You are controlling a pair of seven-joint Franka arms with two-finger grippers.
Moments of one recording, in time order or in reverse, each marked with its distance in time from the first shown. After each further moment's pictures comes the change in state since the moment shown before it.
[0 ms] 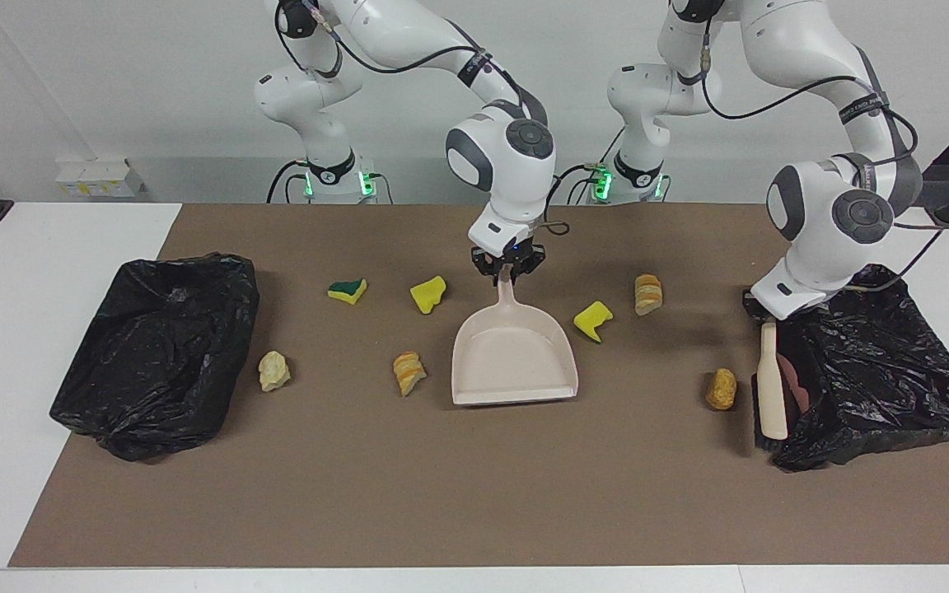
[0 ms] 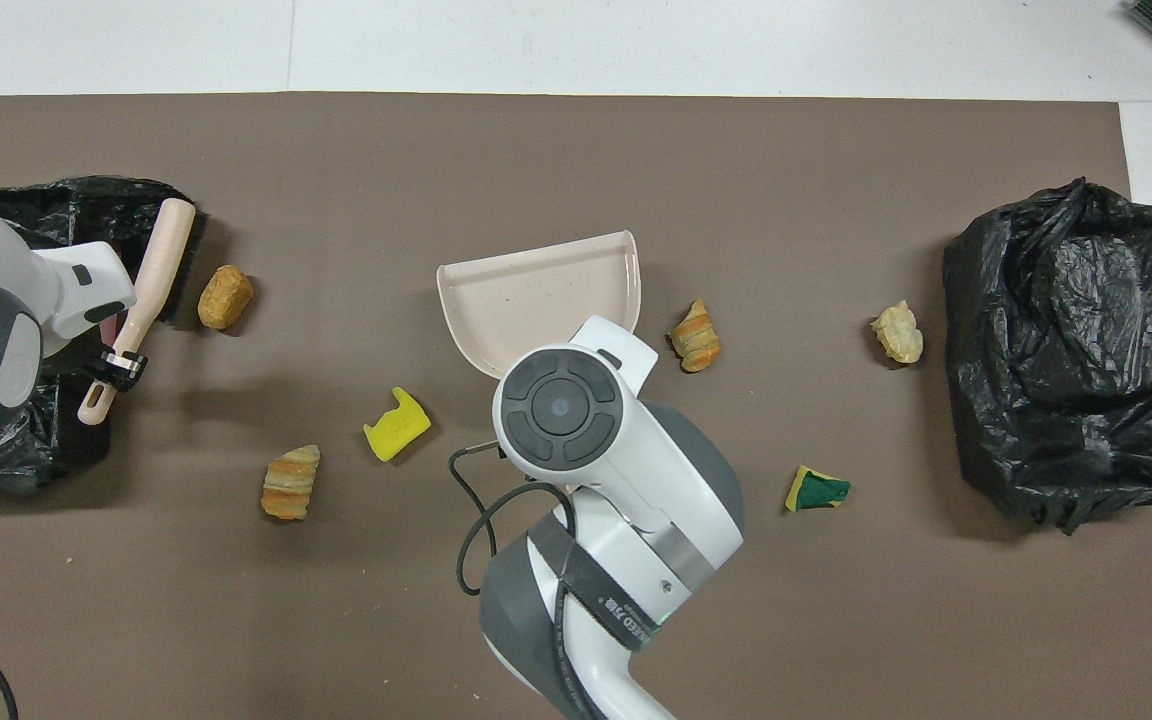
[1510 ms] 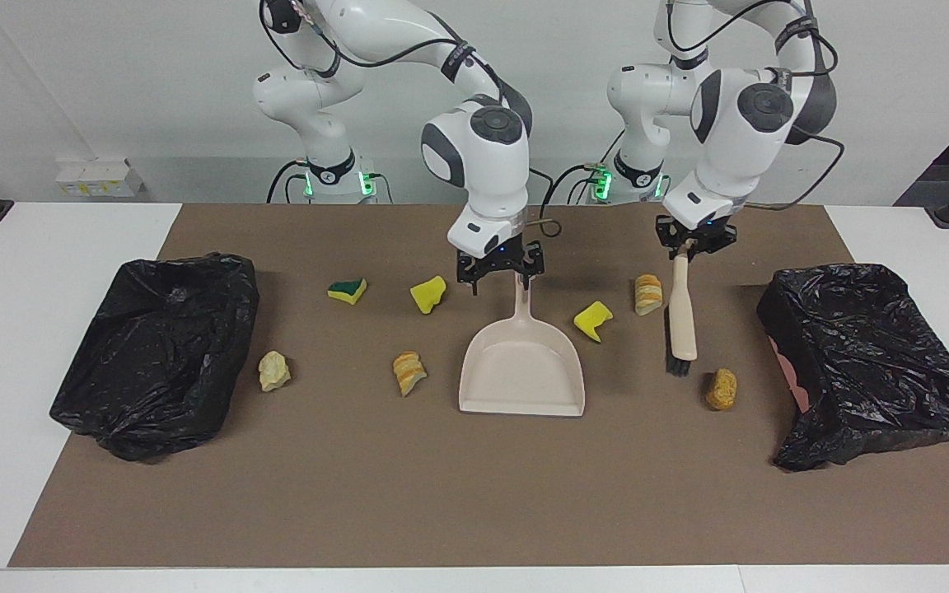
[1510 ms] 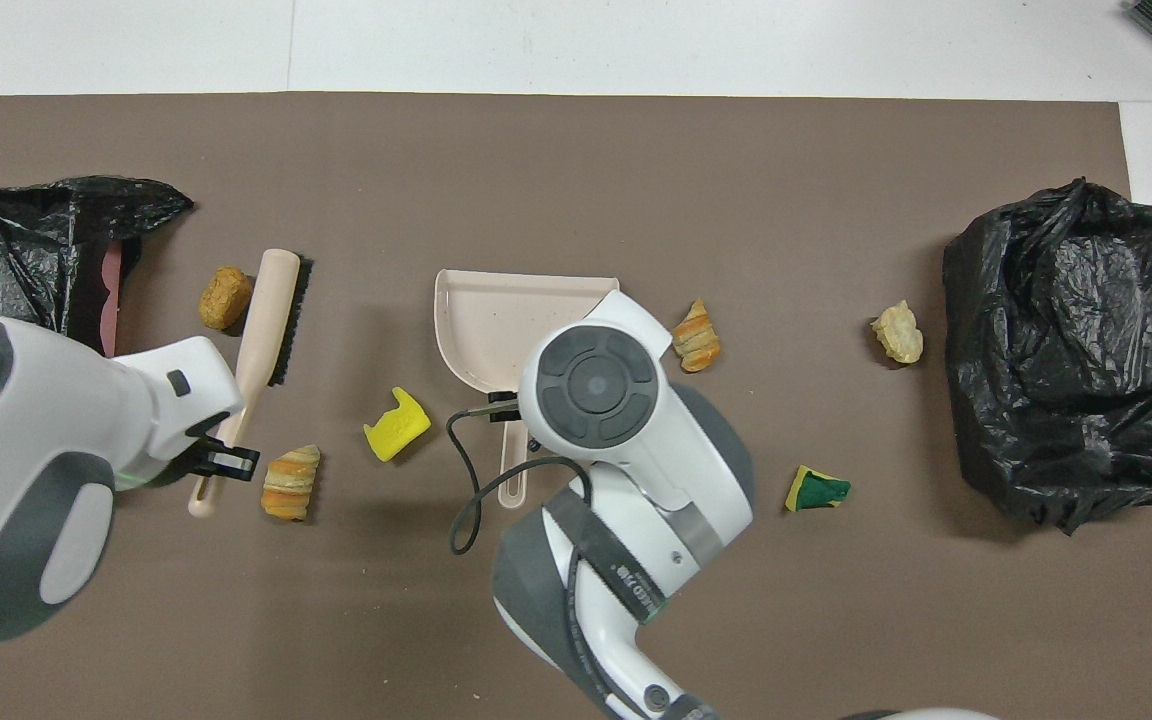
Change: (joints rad) left arm -0.009 -0.334 -0.165 -0.173 -0.116 -0.069 -0.057; right arm 0.019 0.093 0.012 0.003 -0.008 0.170 0.300
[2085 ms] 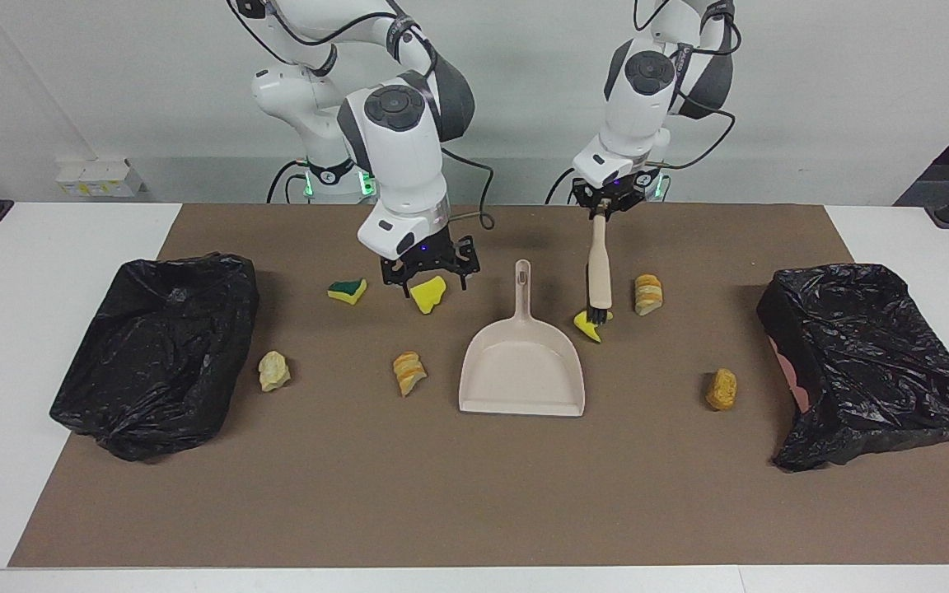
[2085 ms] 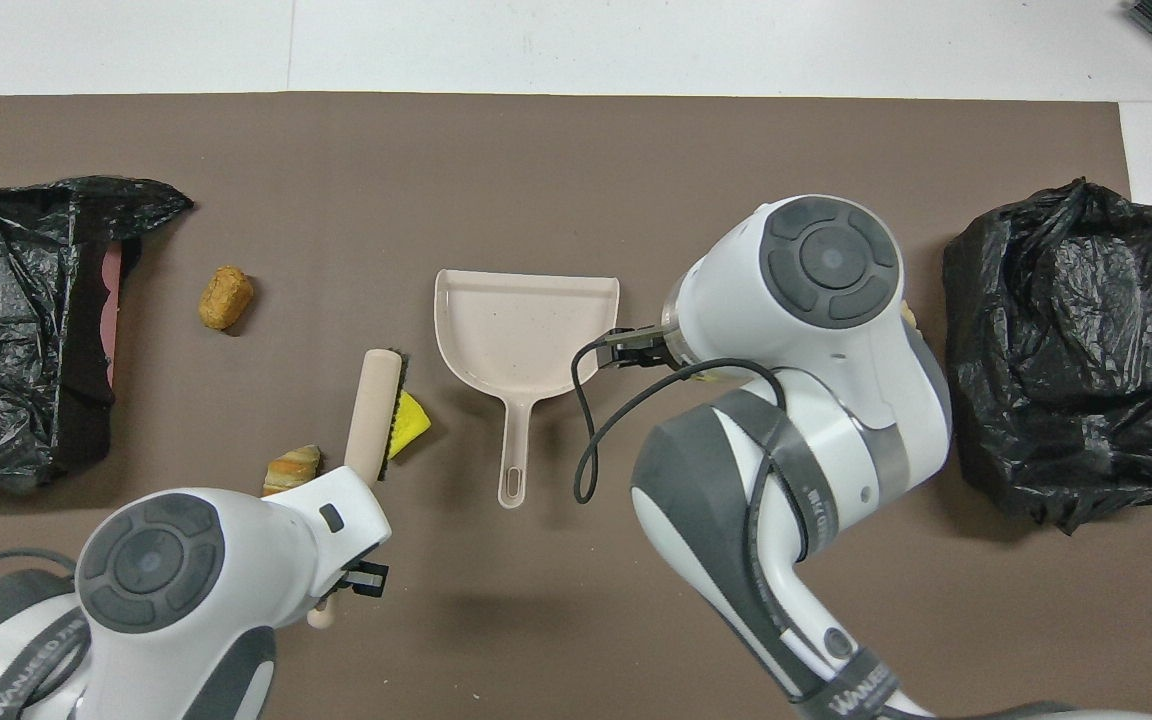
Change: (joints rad) left arm 0.000 -0.251 -0.324 -0.252 -0.177 -0.024 -0.296; right arm -0.212 -0.145 0.000 0.029 0.091 -0.179 -0.284
